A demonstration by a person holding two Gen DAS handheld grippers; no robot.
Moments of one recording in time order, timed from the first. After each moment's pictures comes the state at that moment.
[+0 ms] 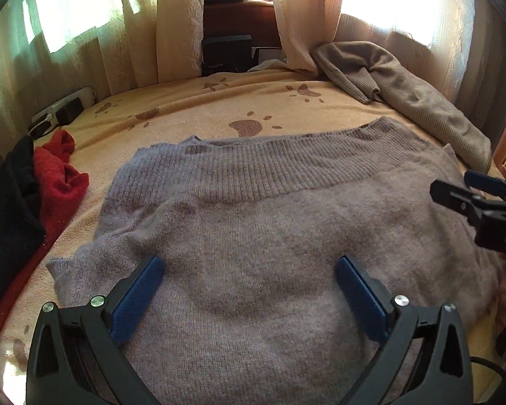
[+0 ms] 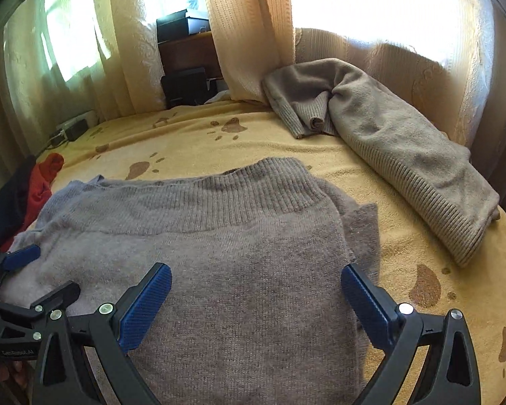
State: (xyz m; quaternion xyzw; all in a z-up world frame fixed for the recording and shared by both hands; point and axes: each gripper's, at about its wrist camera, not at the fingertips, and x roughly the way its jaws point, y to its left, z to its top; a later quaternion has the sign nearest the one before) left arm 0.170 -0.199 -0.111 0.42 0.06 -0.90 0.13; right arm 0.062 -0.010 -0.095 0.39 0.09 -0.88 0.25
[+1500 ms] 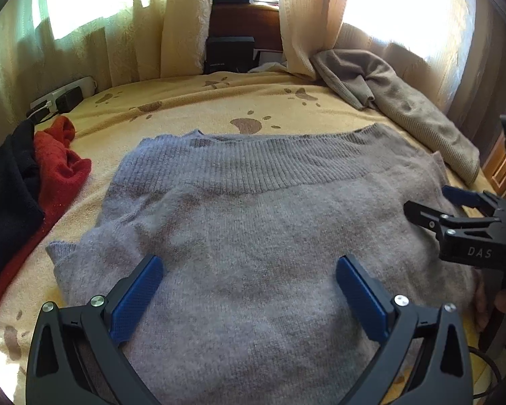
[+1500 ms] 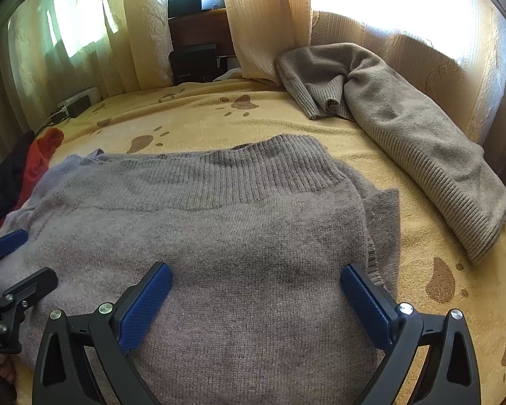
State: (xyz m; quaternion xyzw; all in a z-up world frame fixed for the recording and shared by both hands) left arm 0.198 -0.211 -0.102 0.40 0.11 -0.90 0.12; right arm 0.065 -0.018 -0.108 0.41 0.12 -0.87 0.25
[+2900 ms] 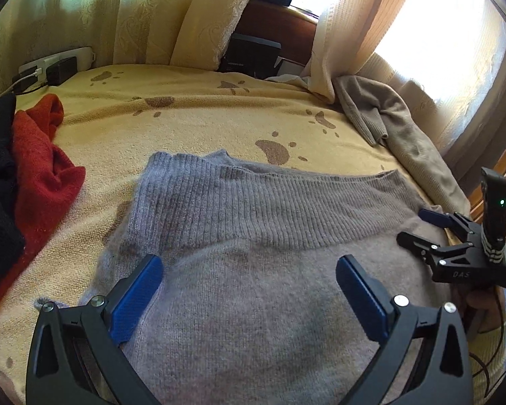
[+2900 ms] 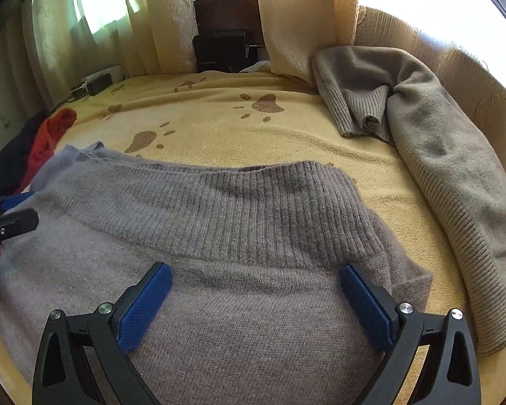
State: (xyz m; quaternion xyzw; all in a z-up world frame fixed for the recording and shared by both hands) left arm 0.161 -0.275 -0.099 0.39 0.20 -0.89 0.08; right arm 0.013 -0.038 -0.113 0.42 0.17 -0.83 0.32
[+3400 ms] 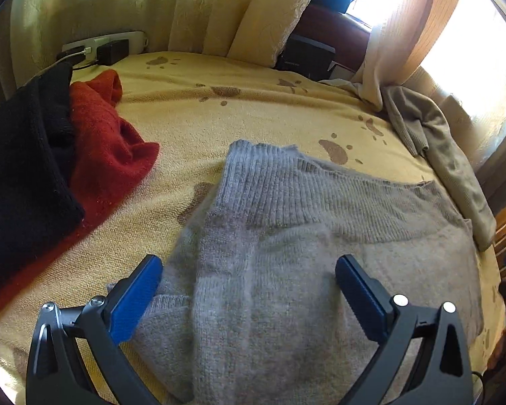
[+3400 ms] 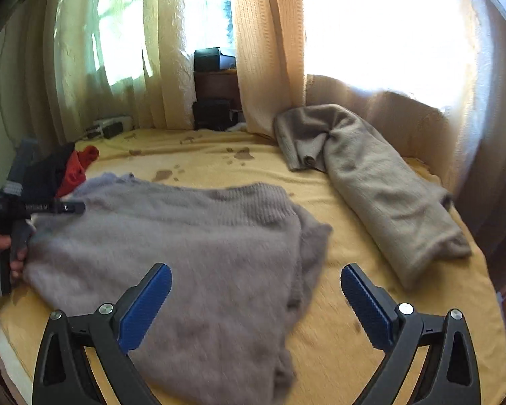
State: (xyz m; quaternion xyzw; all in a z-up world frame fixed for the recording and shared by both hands) left arm 0.181 -0.295 -0.107 0.41 0.21 -0.87 0.15; right arm 0.117 0.062 -0.062 0.31 0.14 -0.89 0.29
